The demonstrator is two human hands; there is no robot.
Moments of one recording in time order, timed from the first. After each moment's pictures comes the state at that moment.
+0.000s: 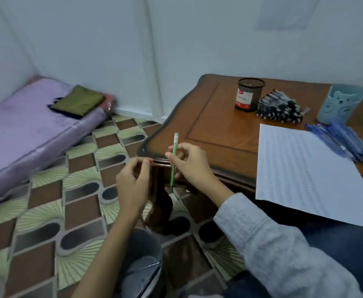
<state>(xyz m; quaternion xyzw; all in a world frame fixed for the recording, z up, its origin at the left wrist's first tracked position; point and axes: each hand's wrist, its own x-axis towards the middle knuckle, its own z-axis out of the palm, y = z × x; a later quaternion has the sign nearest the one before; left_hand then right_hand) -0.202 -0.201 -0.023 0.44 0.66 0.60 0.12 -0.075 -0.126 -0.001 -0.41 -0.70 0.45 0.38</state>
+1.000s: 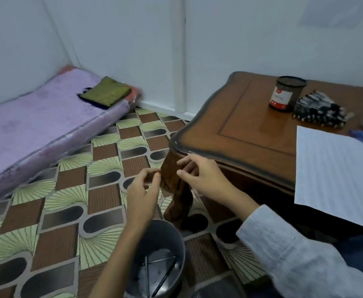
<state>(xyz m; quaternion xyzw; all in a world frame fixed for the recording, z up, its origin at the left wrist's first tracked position) -0.239 -0.251 -0.049 0.43 0.69 0.57 0.14 -0.100 -0.162 -0.006 -0.38 -0.82 0.37 0.23</state>
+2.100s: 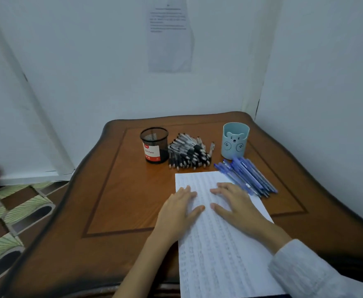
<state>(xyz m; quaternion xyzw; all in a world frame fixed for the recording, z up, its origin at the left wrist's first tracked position) 0.007 0.005 -0.014 0.84 0.49 0.17 0.18 0.206 -0.020 -0.027 -0.63 -0.72 0.14 0.24</state>
